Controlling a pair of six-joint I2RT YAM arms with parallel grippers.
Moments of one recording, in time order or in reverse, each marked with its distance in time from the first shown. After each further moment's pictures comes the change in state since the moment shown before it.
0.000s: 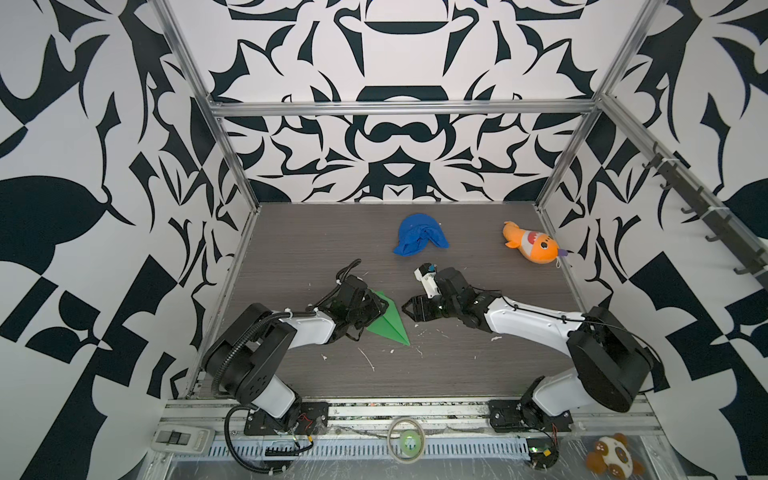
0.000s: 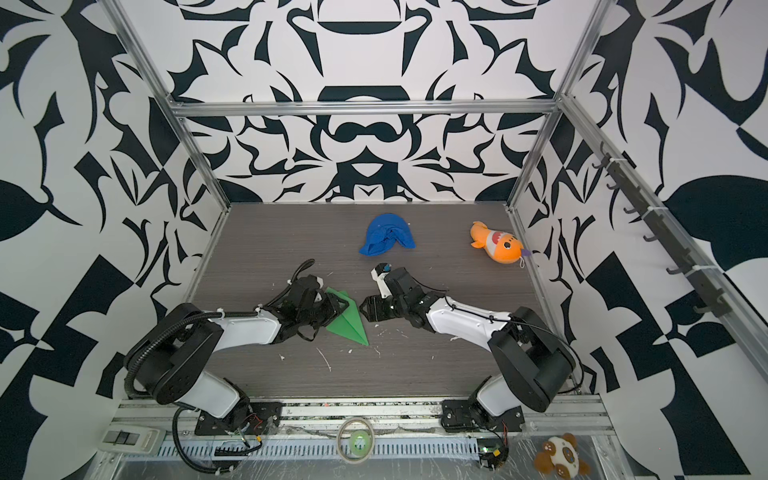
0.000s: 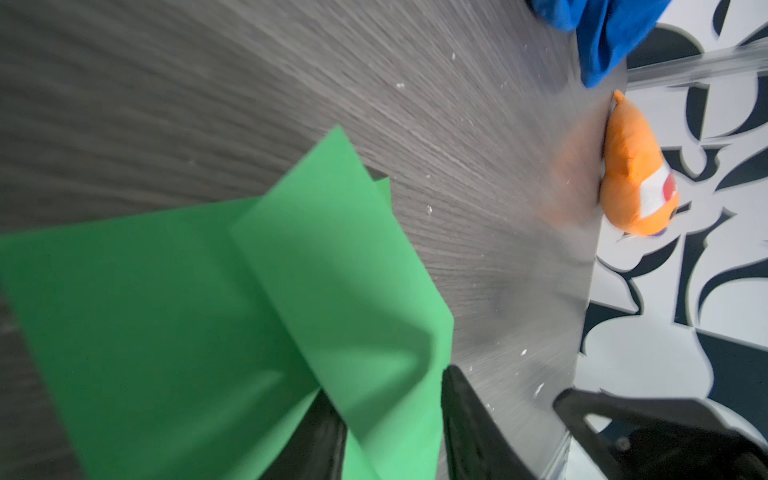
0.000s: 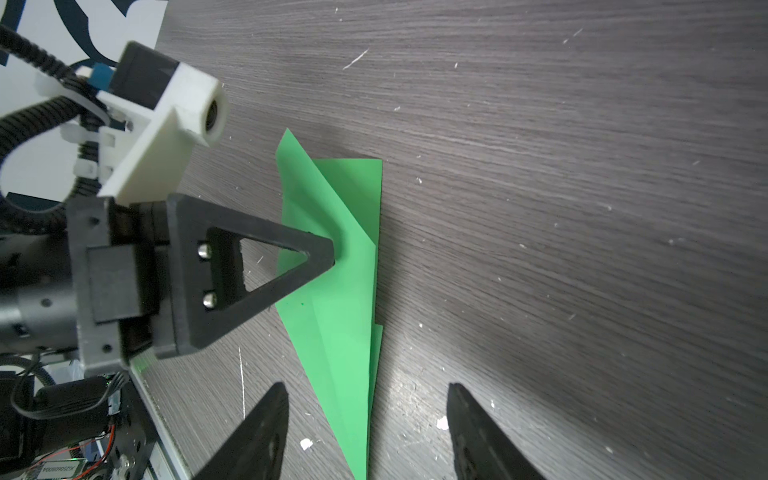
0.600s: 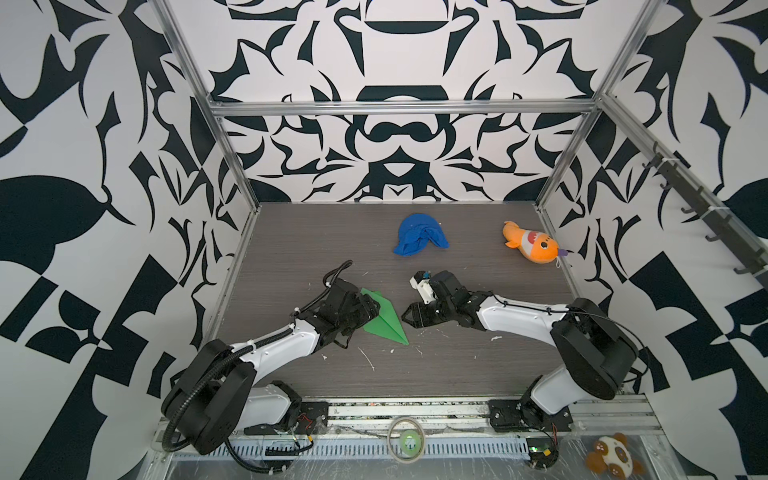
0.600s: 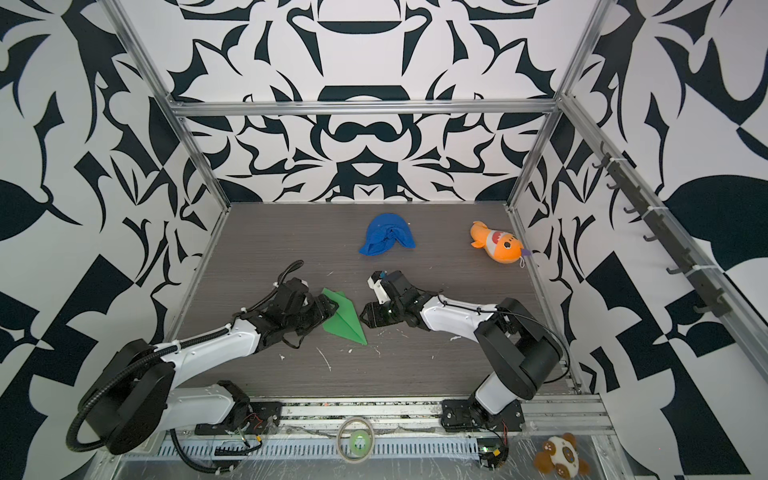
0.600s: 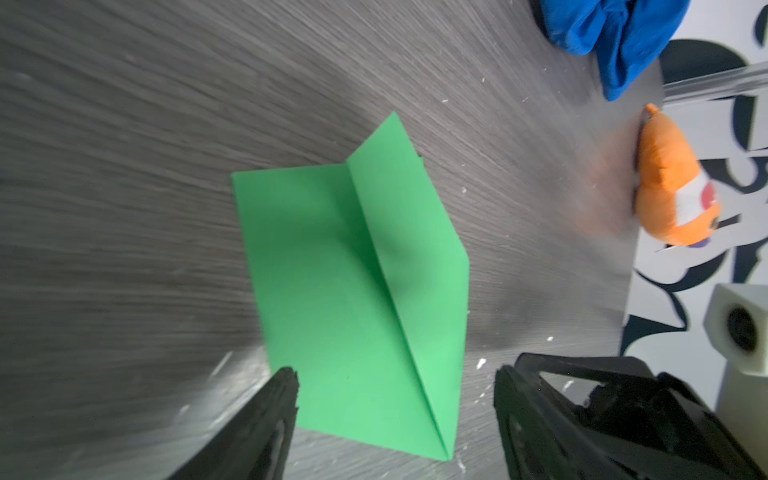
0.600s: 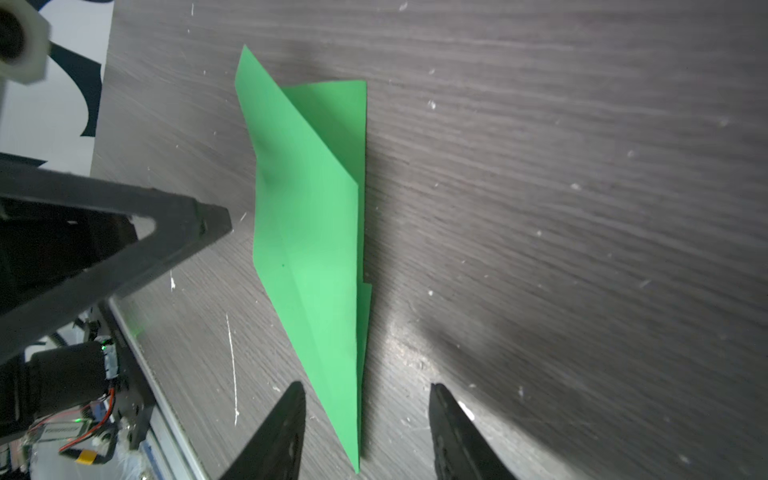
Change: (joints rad) left arm -0.001 -0.267 -0.034 -0.294 -0.101 0.026; right arm 0.006 0.080 0.008 -0.023 -0.071 -0.005
